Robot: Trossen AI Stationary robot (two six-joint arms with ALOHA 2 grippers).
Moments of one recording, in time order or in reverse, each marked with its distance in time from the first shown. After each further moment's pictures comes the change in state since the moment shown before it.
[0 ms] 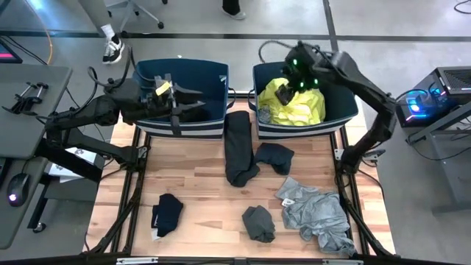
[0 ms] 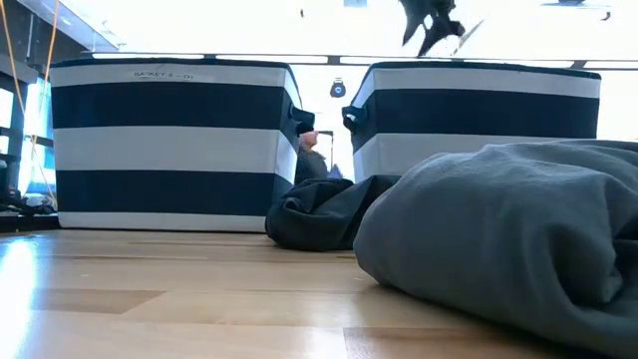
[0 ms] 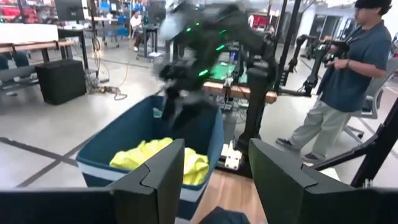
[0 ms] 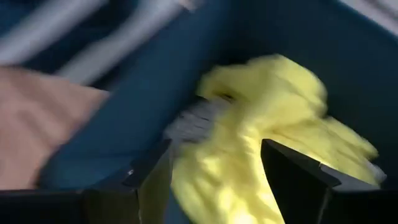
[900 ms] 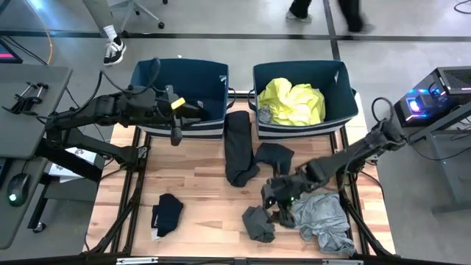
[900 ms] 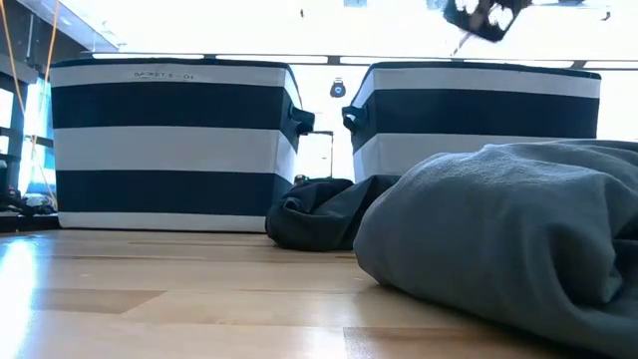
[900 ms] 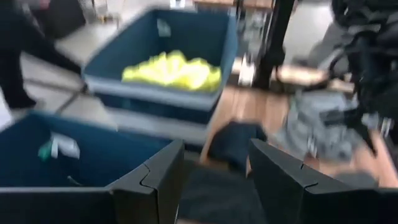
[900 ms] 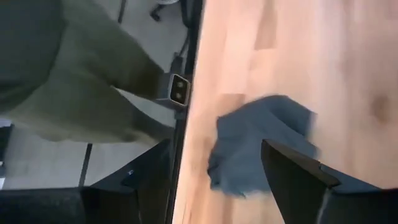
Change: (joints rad) left arm 0.000 0.000 0.000 -0.365 0.002 0.008; right arm 0.937 -0.076 -0.826 0.968 -0.302 0.288
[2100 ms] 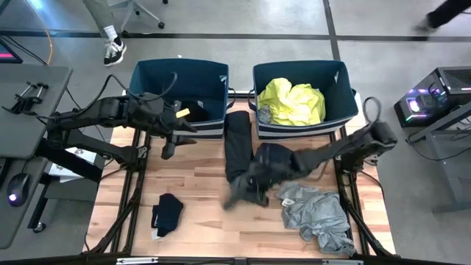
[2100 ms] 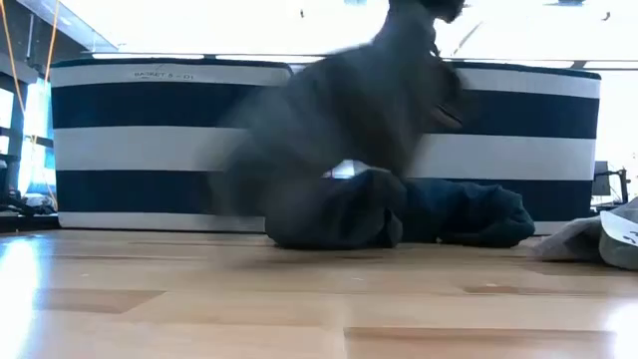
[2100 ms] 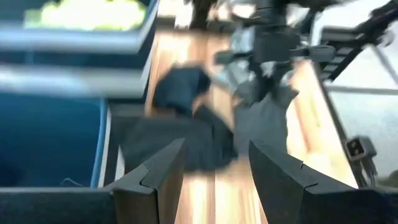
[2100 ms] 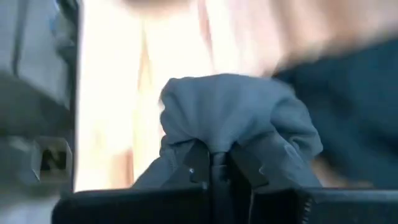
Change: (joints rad) left arm -0.003 0.000 -0.040 -0.129 0.280 0.064; right arm -0.155 0.113 0.070 -0.025 0.261 -0.040
